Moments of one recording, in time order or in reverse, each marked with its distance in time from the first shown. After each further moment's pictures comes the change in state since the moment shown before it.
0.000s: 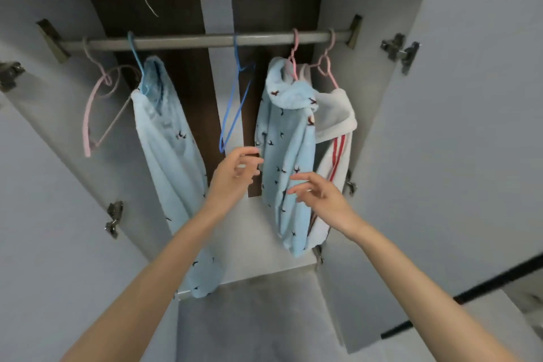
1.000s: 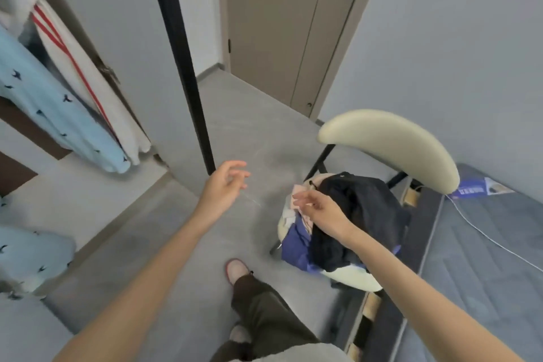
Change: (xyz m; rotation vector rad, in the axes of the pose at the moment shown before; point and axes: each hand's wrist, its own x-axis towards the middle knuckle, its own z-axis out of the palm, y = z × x) left_hand -0.360 -0.002 0.310 -0.042 -0.825 -0.194; right_hand -0.550 0.170 -0.063 0.032 0.596 0.699
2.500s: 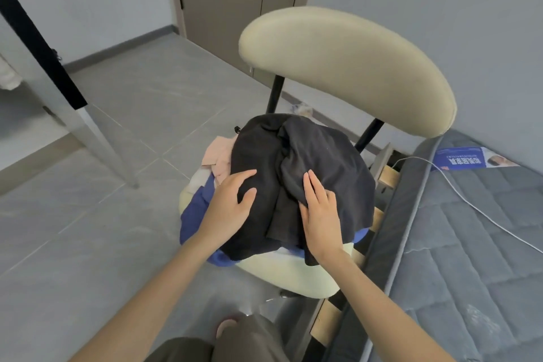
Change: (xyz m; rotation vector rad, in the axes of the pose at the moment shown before) left_hand 0.023 -0.229 0.352 0.319 -0.001 0.156; right_hand 0.060 0.396 -0.057 -0.639 0.464 -0.216
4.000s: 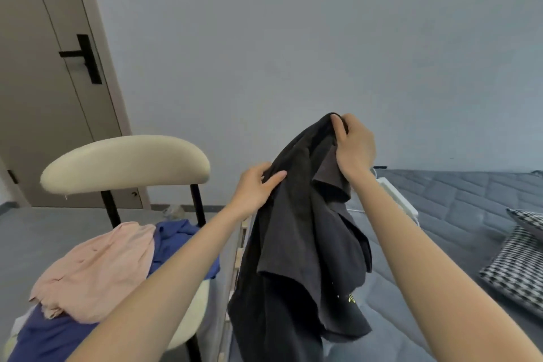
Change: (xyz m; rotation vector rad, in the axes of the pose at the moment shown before) left_hand -0.139 0.337 0.227 -0.141 -0.402 0.650; right_hand -0.198 0.201 -0.401 0.238 1.013 0.405
